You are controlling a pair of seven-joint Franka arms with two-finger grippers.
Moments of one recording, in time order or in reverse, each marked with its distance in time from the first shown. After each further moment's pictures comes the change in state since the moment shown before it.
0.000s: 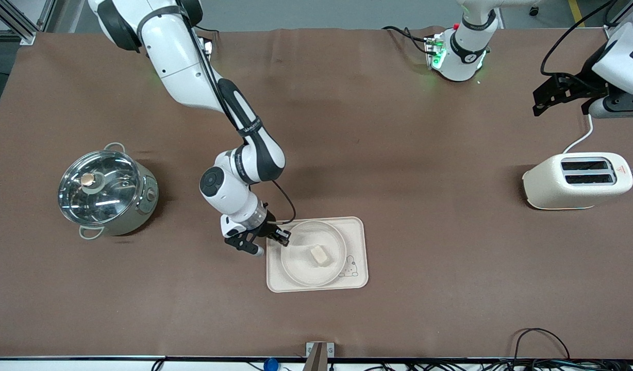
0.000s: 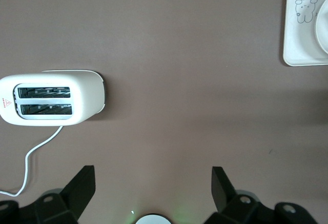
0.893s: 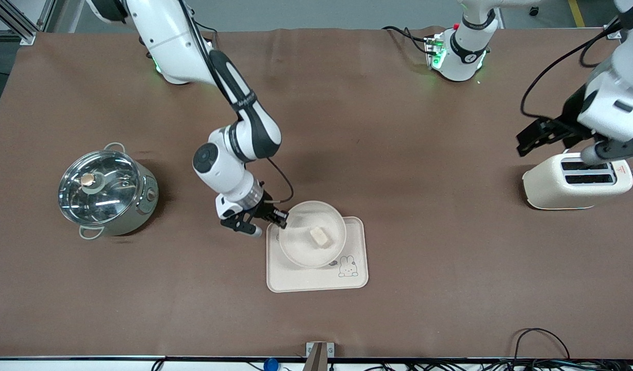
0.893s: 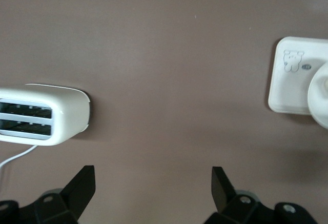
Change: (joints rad) left arm -0.041 0.142 -0.004 0.135 0.015 0.059 -0.157; right arm 0.018 -0.136 -0.010 -0.156 -0.002 0.005 -0.024
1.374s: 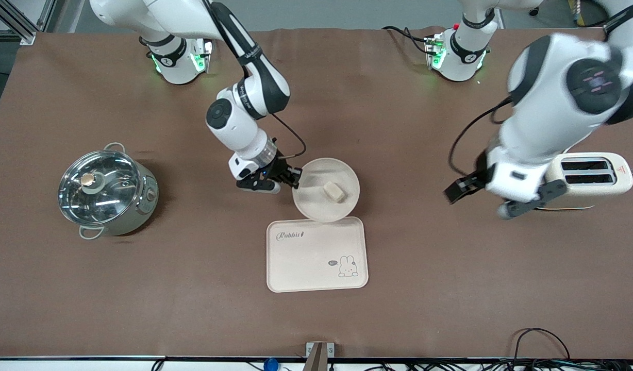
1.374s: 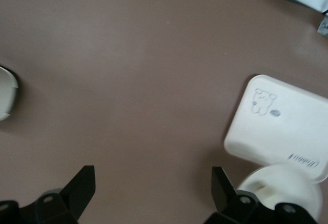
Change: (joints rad) left arm -0.134 0.187 -0.001 0.012 0.000 0.197 -0.382; right arm 0.131 -0.272 0.001 -0.279 -0.002 0.007 -0.007
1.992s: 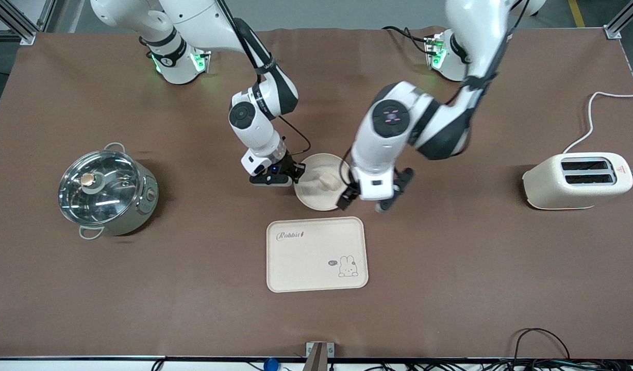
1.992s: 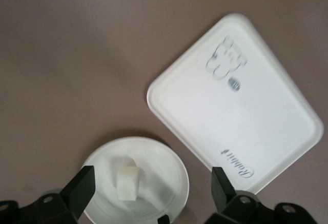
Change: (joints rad) left arm -0.317 0.242 -0.004 -0.045 -0.001 0.352 -0.794; right arm 0.085 0.096 0.018 -0.103 -0.082 0.118 -0.012
